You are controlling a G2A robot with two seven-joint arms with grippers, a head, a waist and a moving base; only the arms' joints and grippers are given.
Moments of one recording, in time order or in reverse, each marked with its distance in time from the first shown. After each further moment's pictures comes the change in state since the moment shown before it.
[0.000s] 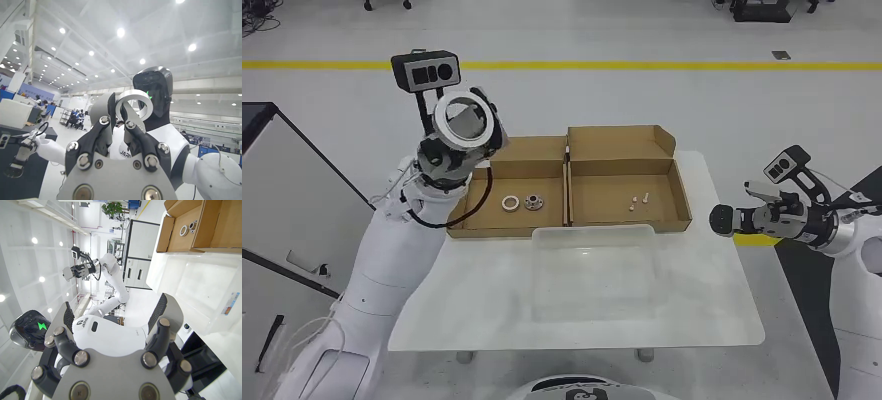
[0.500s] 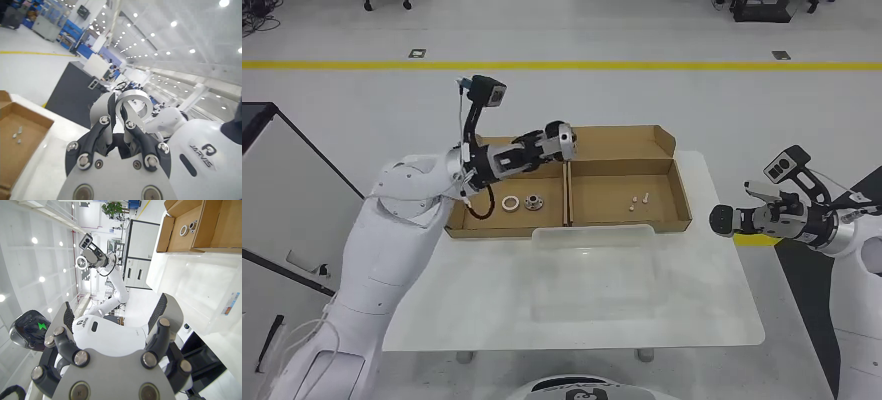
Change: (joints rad) left arm -0.005 0.023 -0.019 0.037 0.731 0.324 0.117; right arm 0.000 0.000 0.000 0.000 0.000 0.000 0.000
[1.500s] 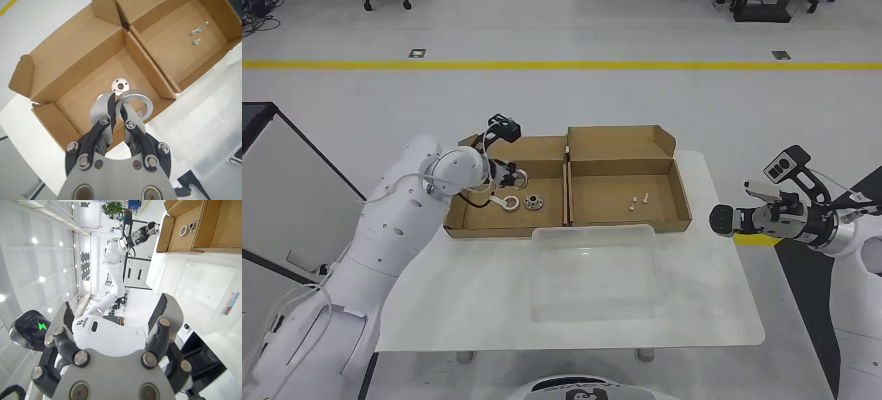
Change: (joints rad) left arm -0.250 0.003 0.275 0.364 1.069 0.197 -0.255; right arm 0.000 0.000 0.000 0.000 0.000 0.000 0.000
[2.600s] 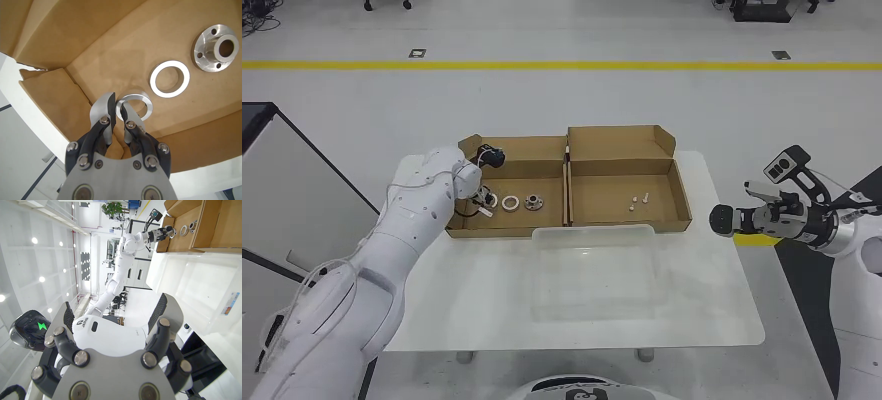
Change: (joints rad) left arm -0.151 -0.128 0.229 0.570 0.159 -0.049 0.105; right arm 0.000 0.000 0.000 0.000 0.000 0.000 0.000
